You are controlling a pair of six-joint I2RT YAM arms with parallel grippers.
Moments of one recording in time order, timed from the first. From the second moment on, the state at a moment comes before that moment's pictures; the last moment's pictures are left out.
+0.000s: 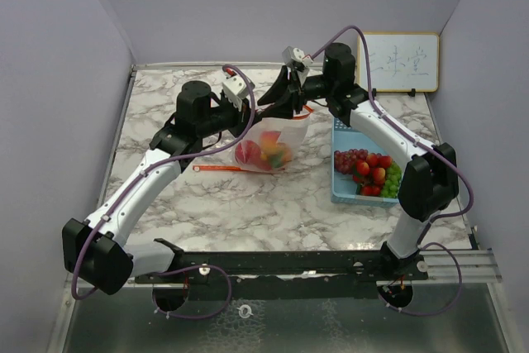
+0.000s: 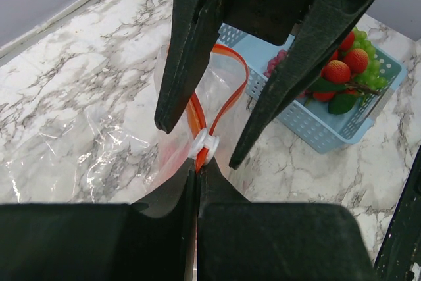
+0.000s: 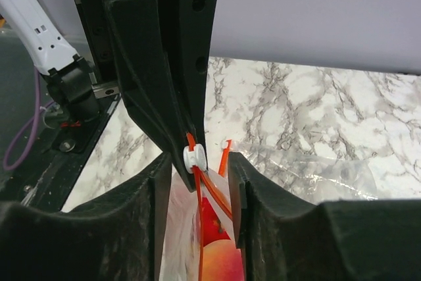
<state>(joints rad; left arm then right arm) -0.46 1.23 1.12 -0.17 0.49 0.02 0.49 1.77 1.53 0.17 -1.28 -0.09</state>
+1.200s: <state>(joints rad) -0.44 1.22 1.15 -0.20 0.33 0.05 0.37 1.68 1.40 -0.01 -1.12 -0.27</state>
